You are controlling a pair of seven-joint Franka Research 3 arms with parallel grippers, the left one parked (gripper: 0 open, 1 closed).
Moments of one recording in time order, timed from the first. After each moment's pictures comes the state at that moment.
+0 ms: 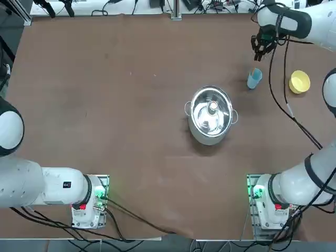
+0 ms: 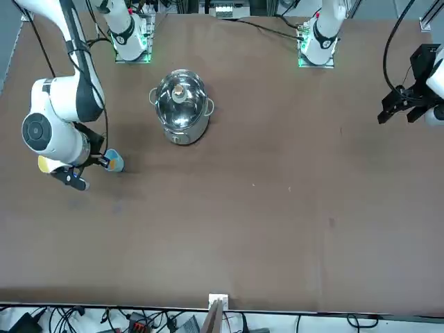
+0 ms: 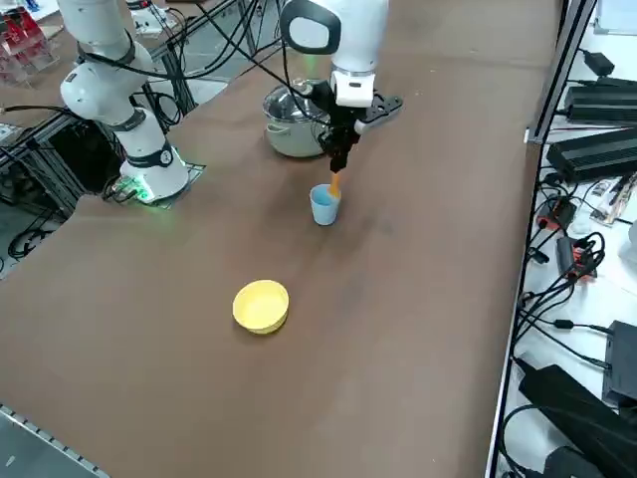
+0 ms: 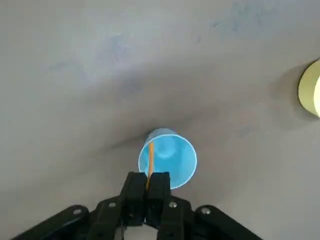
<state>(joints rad) 0.10 0.30 0.00 -1.86 -0.08 1.96 0.51</state>
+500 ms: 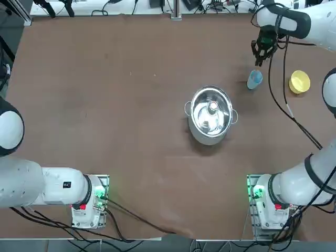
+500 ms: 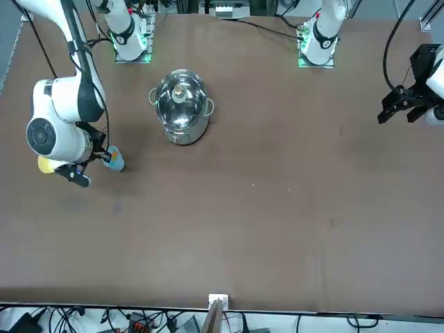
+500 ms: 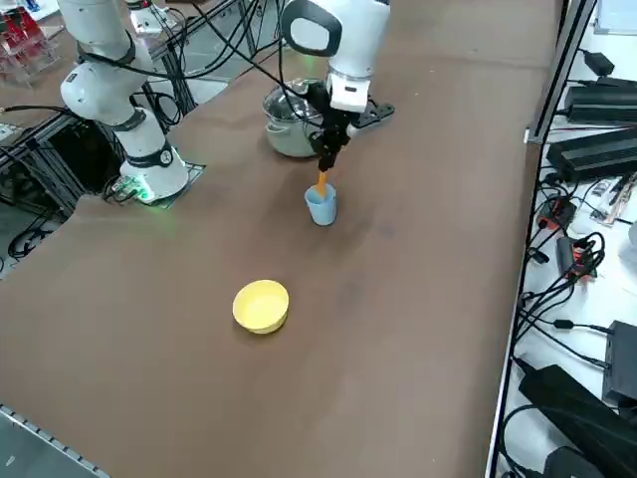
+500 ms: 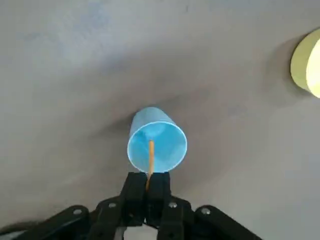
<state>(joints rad) 0.10 0.30 0.00 -1.85 -0.08 1.87 0.52</state>
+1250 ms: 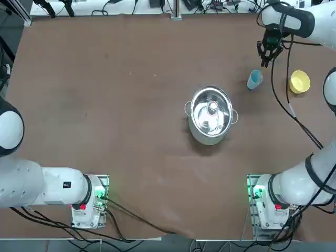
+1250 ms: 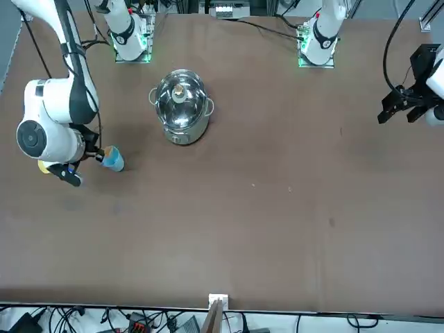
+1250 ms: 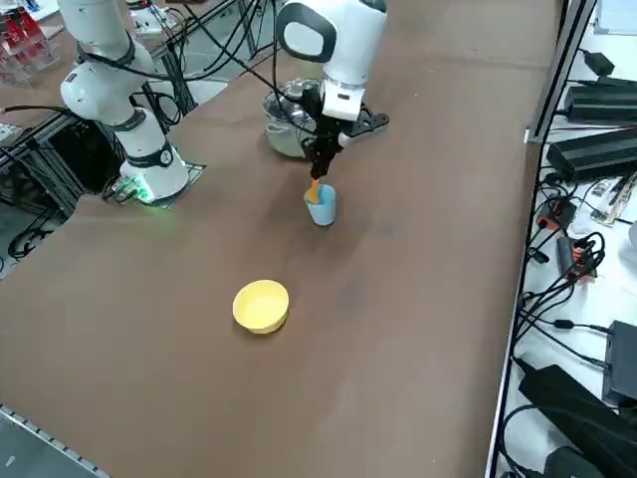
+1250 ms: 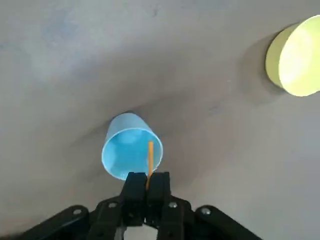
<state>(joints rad) 0.09 0.30 -0.04 -1.85 -0.10 1.85 0.53</state>
